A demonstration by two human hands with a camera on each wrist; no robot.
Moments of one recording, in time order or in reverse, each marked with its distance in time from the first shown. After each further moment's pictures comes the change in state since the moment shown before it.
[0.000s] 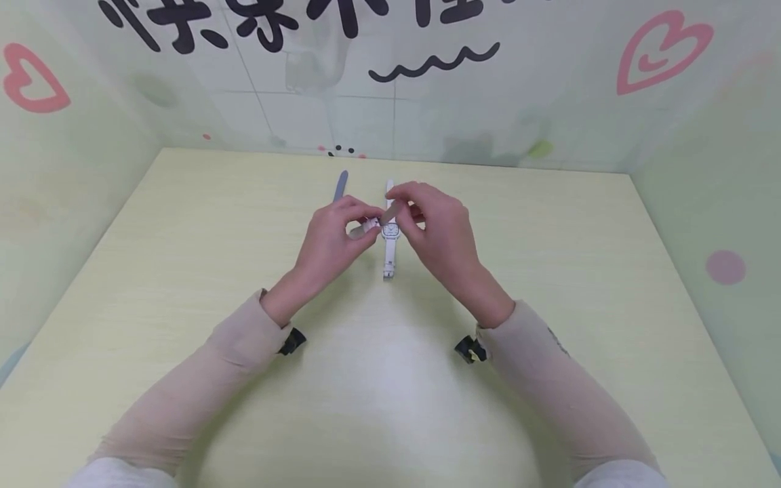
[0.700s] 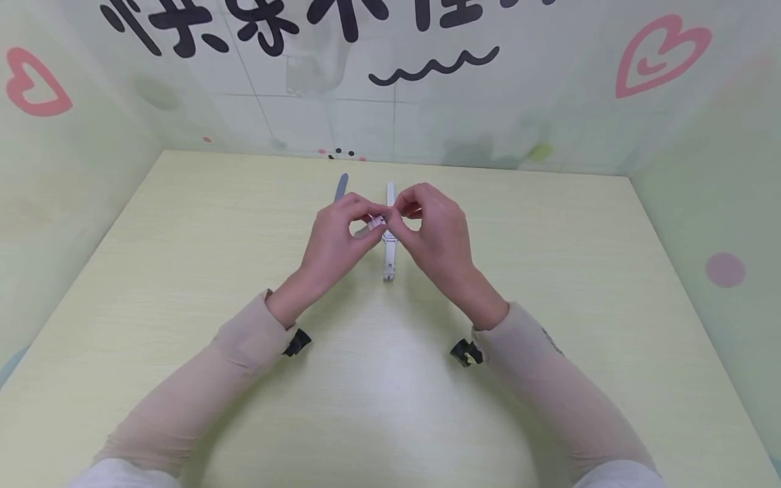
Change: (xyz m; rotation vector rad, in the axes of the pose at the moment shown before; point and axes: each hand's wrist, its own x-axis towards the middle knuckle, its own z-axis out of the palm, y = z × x) left_hand 0.004 0.005 0.003 -0.068 0.057 0.051; right_hand 0.000 -0.004 0.004 -0.016 0.038 0.064
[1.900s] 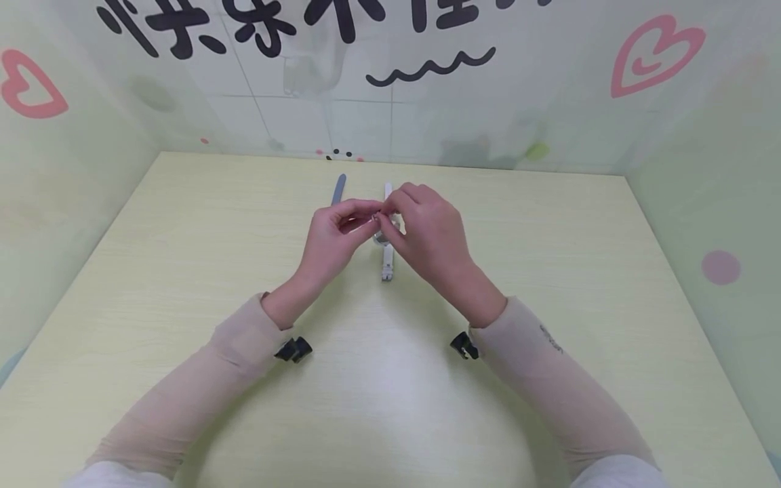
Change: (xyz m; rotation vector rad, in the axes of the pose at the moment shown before) left_hand -0.003 -0.005 0.004 -0.535 0.041 -0.079; right_hand 0.004 -0.004 -0.001 -0.285 -0.050 -0.256
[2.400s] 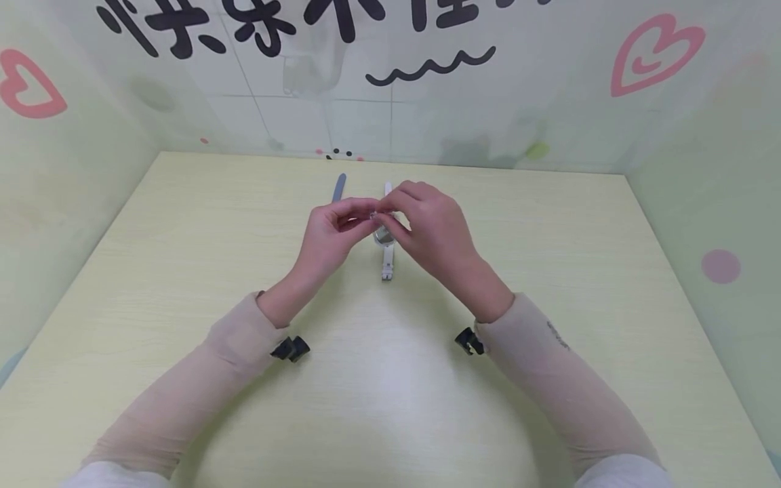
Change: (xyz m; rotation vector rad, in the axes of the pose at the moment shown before) left_hand 0.001 0.000 -0.005 -0.121 -0.030 -0.067; right_hand 0.004 0.006 -0.006 0.096 -0.032 -0.050
